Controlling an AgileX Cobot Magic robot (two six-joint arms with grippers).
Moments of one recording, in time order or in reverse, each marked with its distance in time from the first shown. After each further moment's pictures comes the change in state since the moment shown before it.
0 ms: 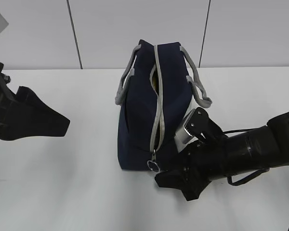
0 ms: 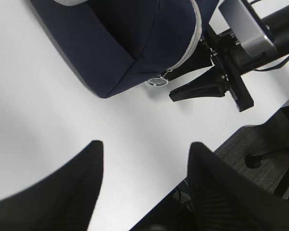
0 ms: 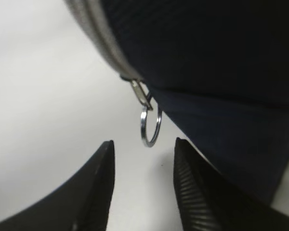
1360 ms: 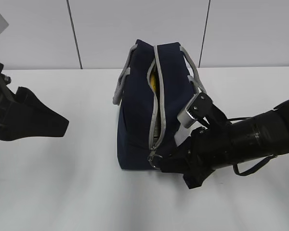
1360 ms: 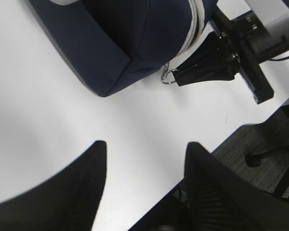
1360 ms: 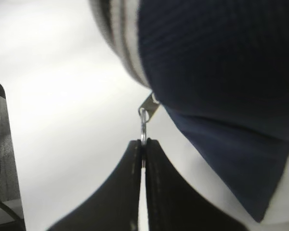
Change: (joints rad) left arm 0.000 0.000 0.000 0.003 0.003 0.000; right arm 0.000 -0.079 -0.034 -0.121 -0.001 0.179
